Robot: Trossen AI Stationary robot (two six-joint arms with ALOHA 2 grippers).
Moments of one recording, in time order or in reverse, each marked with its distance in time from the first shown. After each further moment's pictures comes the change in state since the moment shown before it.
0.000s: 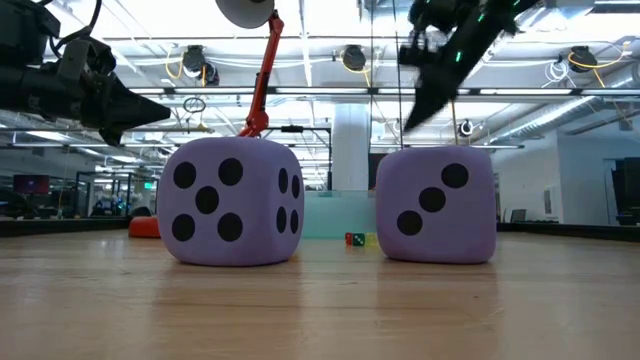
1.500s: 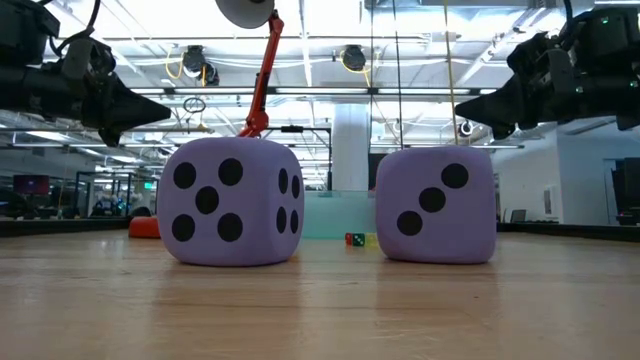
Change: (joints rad) left arm 0.000 0.000 -0.001 0.016 -0.027 -0.011; right arm 0.016 -0.698 -0.978 1.031 -0.344 0.252
